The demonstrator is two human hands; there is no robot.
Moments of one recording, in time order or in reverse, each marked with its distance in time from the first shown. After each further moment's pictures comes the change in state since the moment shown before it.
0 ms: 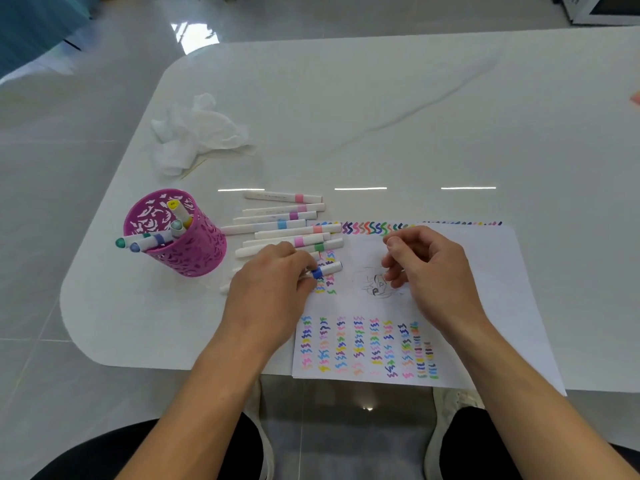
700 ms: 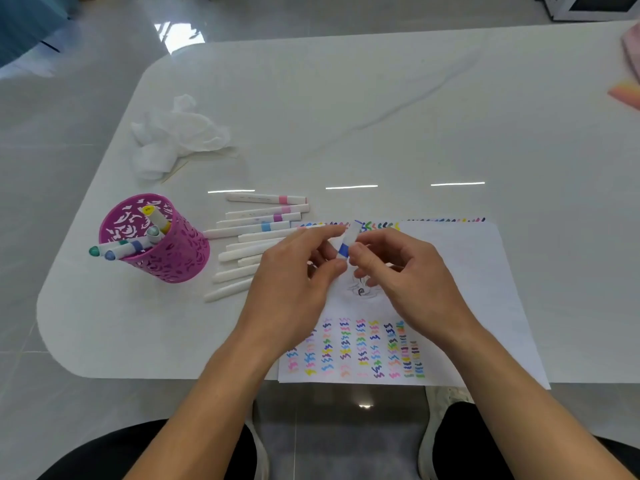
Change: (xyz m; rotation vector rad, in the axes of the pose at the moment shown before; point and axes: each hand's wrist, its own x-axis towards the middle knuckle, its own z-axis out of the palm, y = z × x) left_hand 0.009 0.035 0.004 -0.540 0.047 0.041; right_hand -0.009 -0.010 -0.004 -0.098 -0.200 -0.137
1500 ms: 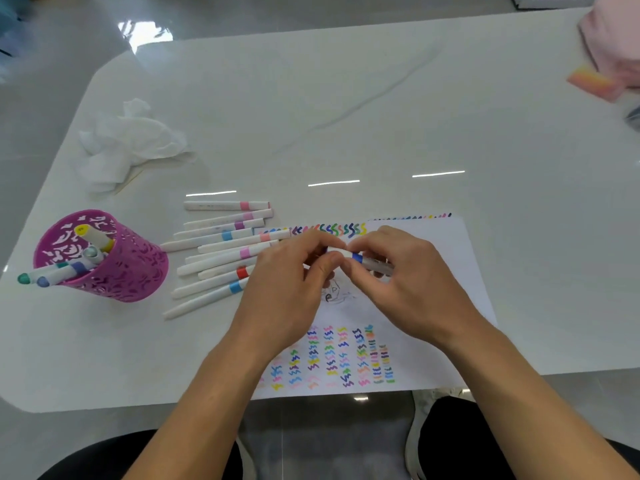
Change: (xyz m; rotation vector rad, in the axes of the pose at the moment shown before) left_hand 0.015 0.020 0.030 -0.018 -0.093 -0.035; right_hand -0.001 0.008 -0.037 -0.457 0.013 -0.155
